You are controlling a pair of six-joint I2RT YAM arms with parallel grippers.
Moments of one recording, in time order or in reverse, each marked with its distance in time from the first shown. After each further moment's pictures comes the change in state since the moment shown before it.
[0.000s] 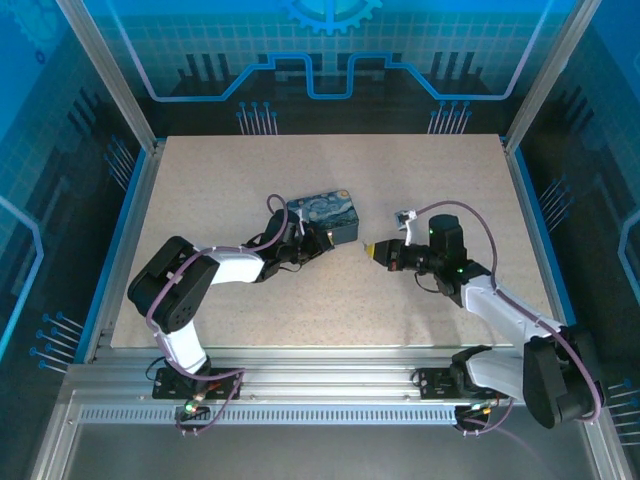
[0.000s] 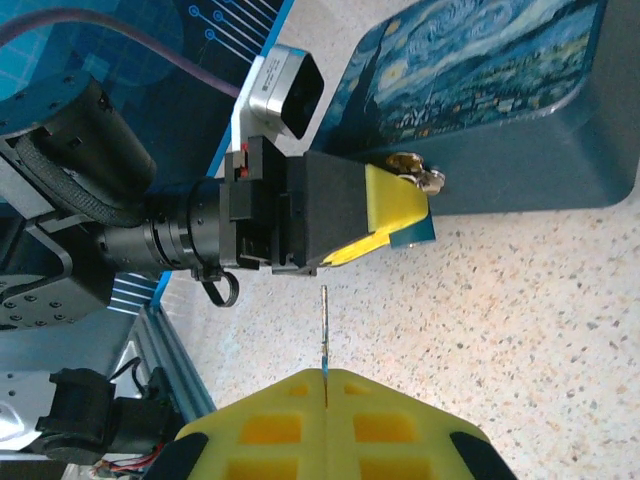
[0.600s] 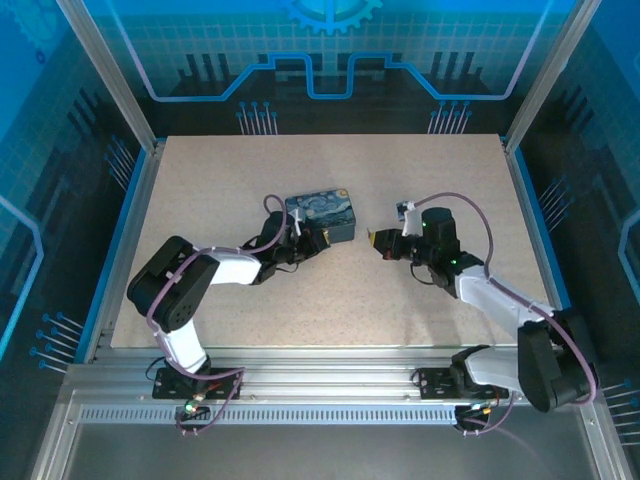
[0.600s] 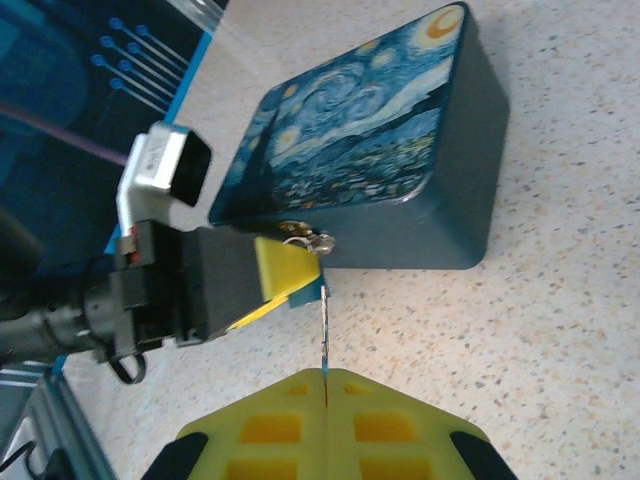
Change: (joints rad) left arm 0.018 0.001 -0.034 0.060 -0.019 0.070; right arm 0.019 0.064 0.064 -0.006 0.214 -0.045
